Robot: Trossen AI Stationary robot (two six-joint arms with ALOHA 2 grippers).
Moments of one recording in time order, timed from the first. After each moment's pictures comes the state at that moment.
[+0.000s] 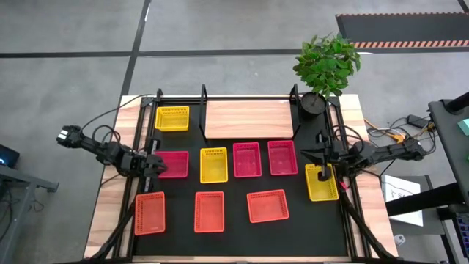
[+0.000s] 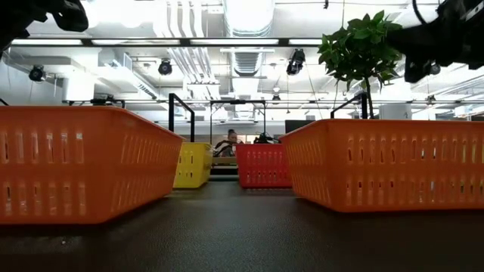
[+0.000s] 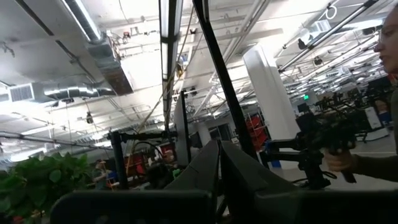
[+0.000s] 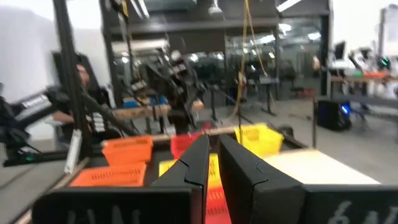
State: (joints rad) left arm -0.38 0.27 0.00 0.74 -0.06 0.37; right arm 0.19 0.09 0.02 0.26 0.26 0.01
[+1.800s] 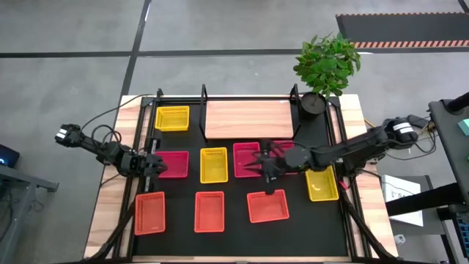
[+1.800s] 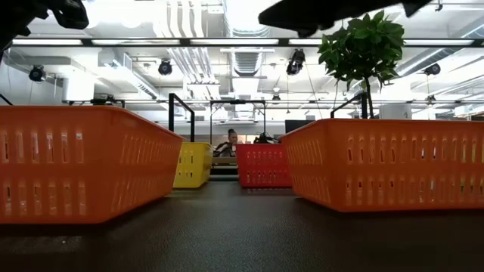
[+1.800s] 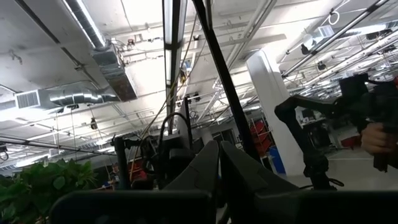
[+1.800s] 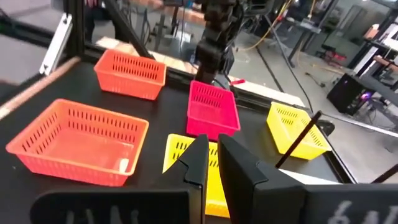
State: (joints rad) left arm -0.38 0.32 0.00 0.81 -0.06 0.37; right arm 0.20 1.42 0.83 0.35 0.18 -0.27
